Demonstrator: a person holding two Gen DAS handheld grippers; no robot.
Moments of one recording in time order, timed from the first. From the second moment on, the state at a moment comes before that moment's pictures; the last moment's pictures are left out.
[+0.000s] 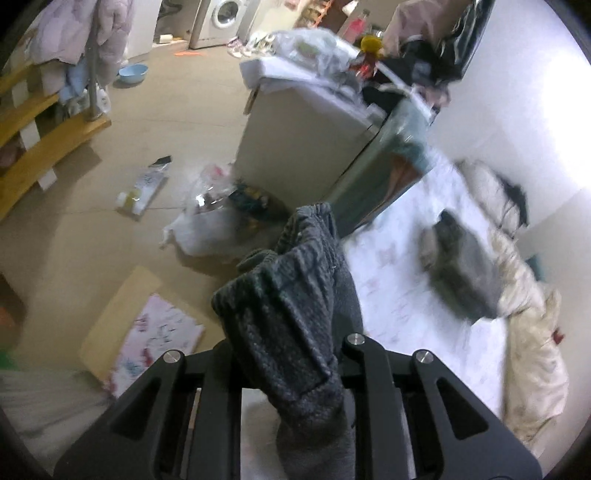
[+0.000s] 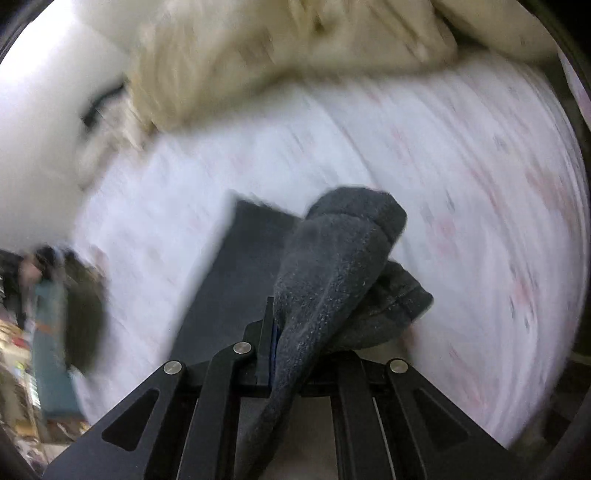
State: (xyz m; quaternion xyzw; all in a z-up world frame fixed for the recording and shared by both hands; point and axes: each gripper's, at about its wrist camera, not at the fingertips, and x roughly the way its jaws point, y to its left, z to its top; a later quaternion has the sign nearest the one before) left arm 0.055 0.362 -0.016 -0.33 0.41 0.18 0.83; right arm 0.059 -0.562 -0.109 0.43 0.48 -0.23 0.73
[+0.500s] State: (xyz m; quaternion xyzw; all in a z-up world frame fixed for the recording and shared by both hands) left arm 0.075 0.318 -0.018 -0.24 0.44 0.15 0.85; right arm 0.082 -0.612 -0.052 0.23 0.42 -0.40 0.78
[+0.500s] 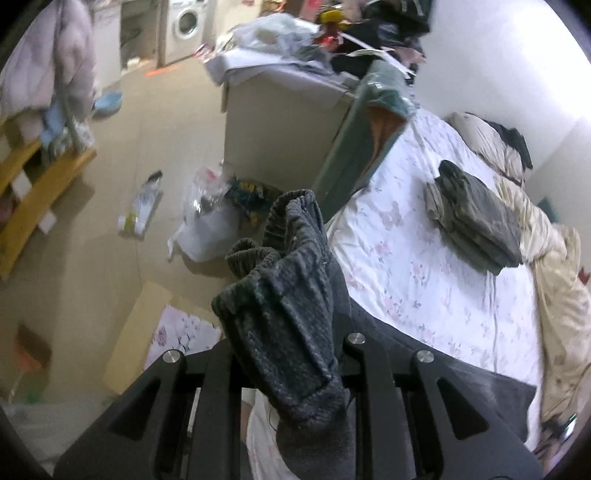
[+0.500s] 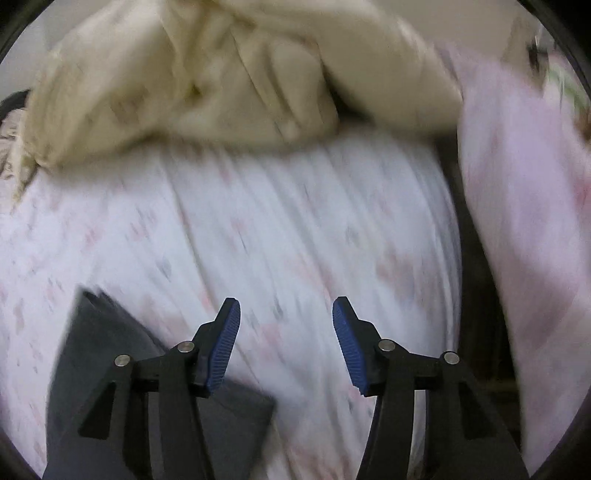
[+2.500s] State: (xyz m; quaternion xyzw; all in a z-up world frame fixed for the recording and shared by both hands) left arm 0.075 0.323 -0.027 -0.24 0.47 0.15 0.84; right arm 0.136 -0.350 -0.016 -0.01 0.57 0.03 0.82
